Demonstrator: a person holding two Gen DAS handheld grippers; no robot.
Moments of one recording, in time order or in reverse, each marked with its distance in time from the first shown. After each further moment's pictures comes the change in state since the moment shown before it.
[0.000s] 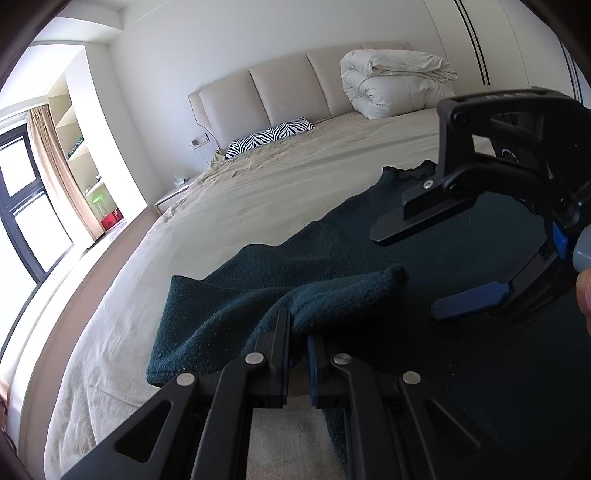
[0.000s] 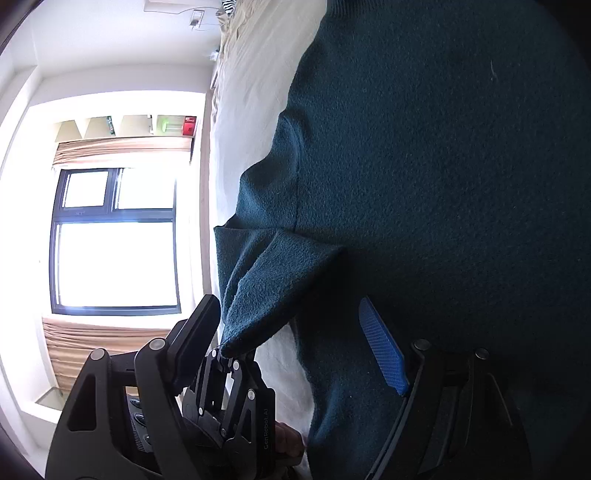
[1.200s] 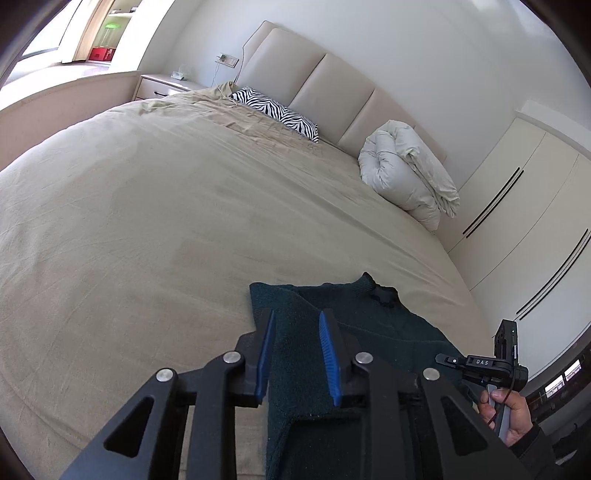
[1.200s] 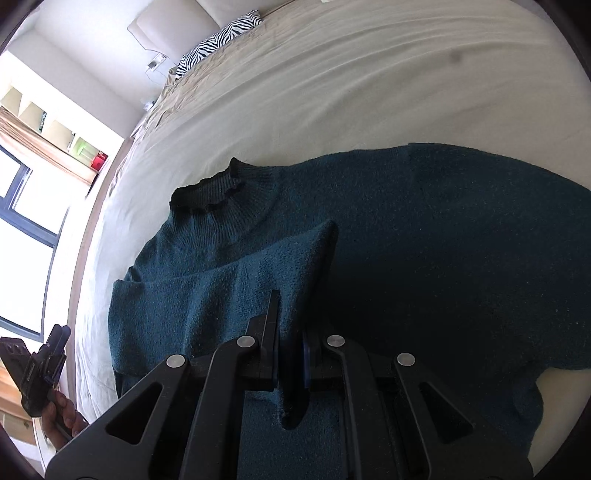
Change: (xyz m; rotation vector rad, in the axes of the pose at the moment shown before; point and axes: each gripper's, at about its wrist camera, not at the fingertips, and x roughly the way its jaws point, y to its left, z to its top) left arm 0.060 0.129 0.043 -0.718 0.077 -0.527; right arm -0.196 -0.037 0.087 -0.276 -0.357 -0.582
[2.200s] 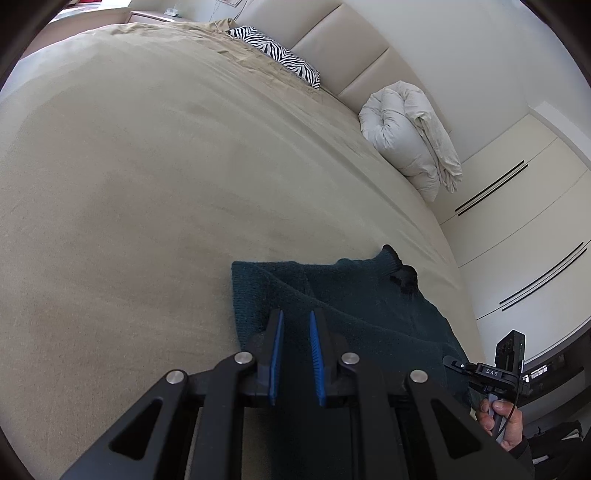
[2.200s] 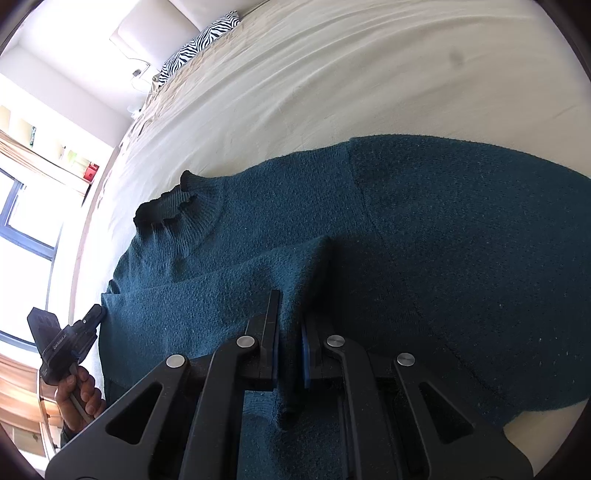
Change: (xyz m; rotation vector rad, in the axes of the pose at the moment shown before) left arm 0.106 0.026 -0.004 -0.085 0.196 -0.096; right arm 0.008 -0.045 0.007 0.056 0.005 -0.002
